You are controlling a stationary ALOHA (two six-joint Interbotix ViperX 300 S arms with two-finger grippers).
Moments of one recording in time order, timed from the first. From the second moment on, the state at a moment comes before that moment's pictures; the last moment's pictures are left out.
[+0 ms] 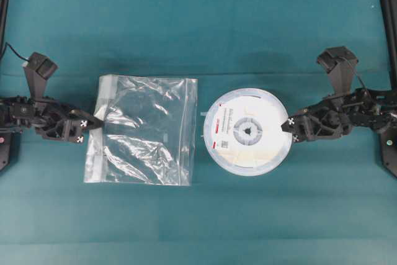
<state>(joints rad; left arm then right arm) 0.15 -0.10 1.35 0.01 -0.52 -0.99 -0.11 -0.27 1.16 0.49 -0.02 0.66</state>
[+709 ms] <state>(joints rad) 0.15 -0.10 1.33 0.01 -0.52 -0.99 -0.11 -0.28 1.16 0.50 -0.02 0.73</state>
